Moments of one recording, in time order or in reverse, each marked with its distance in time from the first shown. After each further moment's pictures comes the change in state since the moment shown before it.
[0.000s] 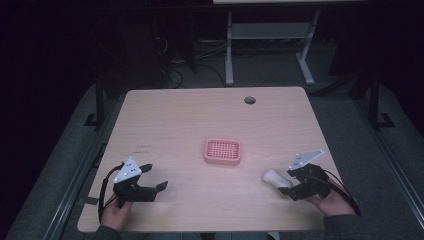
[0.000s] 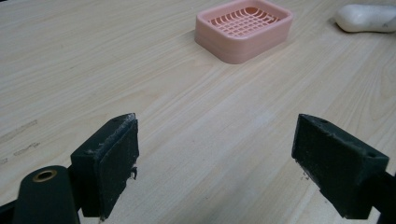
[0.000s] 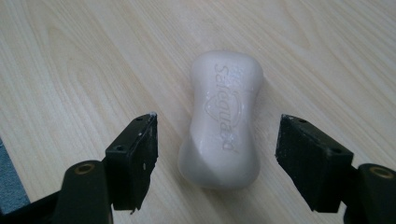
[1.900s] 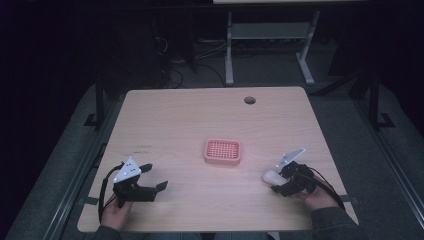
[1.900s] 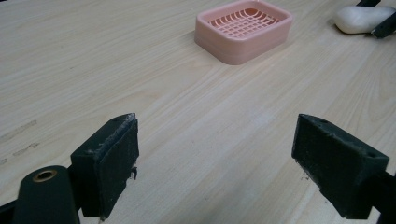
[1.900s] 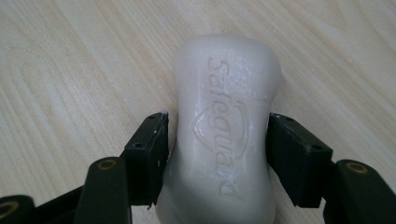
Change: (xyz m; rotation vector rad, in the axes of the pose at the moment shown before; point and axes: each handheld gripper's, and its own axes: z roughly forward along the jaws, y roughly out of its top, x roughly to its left) left arm 0.000 0.000 0.000 -0.004 -0.003 -0.008; right arm -0.008 0.007 0.043 0.097 0.015 0.008
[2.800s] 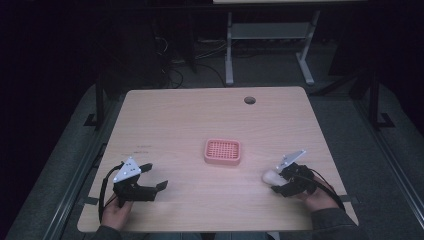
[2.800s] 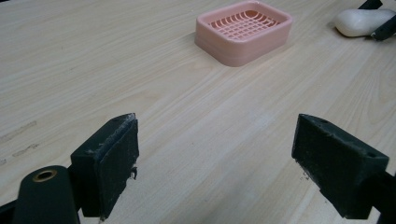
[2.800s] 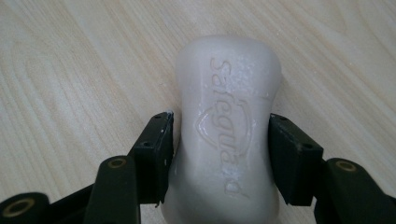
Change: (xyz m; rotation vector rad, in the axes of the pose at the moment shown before) left arm 0.000 0.000 0.000 -0.008 0.000 -0.004; right arm 0.003 -0.001 -0.002 -0.008 -0.007 -0.024
